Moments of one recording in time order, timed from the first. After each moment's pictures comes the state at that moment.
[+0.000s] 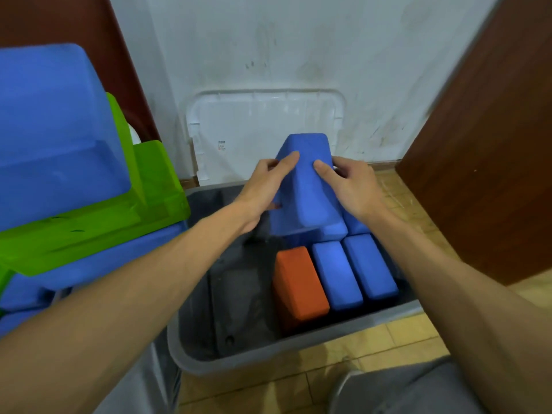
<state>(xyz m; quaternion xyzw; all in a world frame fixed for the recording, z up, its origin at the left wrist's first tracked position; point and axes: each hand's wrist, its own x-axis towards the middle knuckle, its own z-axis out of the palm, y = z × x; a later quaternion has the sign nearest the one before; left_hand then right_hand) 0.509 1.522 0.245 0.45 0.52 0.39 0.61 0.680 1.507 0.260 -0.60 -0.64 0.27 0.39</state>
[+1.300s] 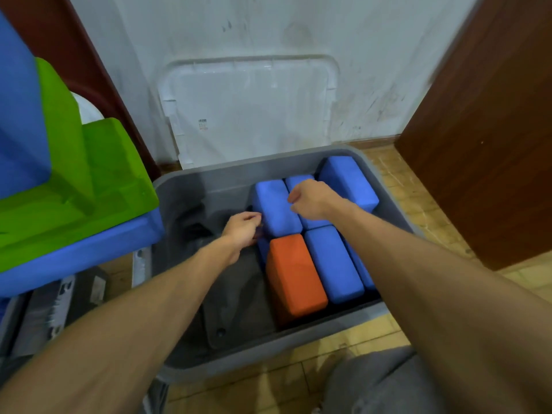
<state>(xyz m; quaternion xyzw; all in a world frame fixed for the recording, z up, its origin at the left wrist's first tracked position) 0.512 1.522 0.102 0.38 0.65 0.29 0.59 0.669 1.545 0.180 -0.66 -0.71 0.25 -0.01</state>
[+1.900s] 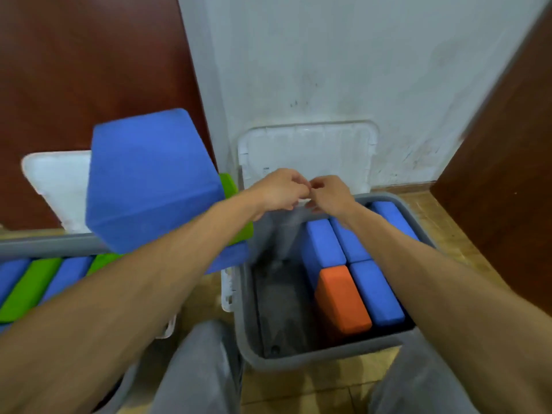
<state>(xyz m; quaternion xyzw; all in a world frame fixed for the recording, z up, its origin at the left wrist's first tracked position) 0.437 1.507 0.331 0.65 0.57 0.22 0.45 0.569 1.526 0.289 -0.64 -0.59 0.39 0.29</state>
